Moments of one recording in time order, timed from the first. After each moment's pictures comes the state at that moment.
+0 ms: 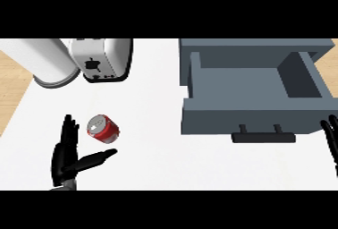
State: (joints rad) left arm 0.00 0.06 0.15 -1.18 0.04 0.22 -0.33; right arm 0.25 -0.03 -0.23 -2.11 -0.05 0.20 0.06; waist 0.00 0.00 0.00
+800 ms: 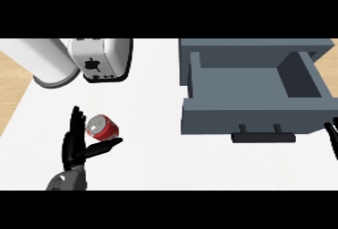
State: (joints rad) left arm -0.16 0.06 0.18 -0.96 0.07 0.24 -0.40; right arm 0.27 -0.03 -0.24 -2.13 -0.07 0.21 0.08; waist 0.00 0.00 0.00
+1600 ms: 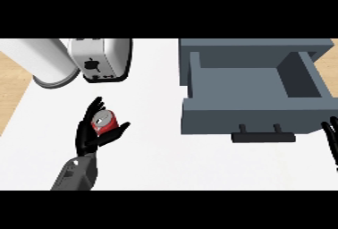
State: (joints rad) left arm -0.31 0.05 0.17 -0.78 0.08 0.24 -0.48; right arm 0.26 -0.02 -0.24 -2.13 -0.06 0.22 0.08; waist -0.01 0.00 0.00
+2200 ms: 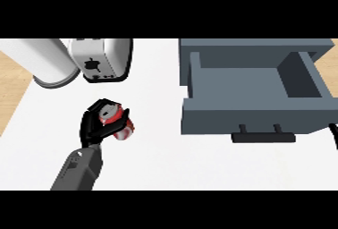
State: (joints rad) left arm -0.35 0.04 0.15 -0.83 0.13 0.18 -0.45; right arm 0.26 -0.03 -0.28 -2.13 -0.10 0.22 0.08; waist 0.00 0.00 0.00
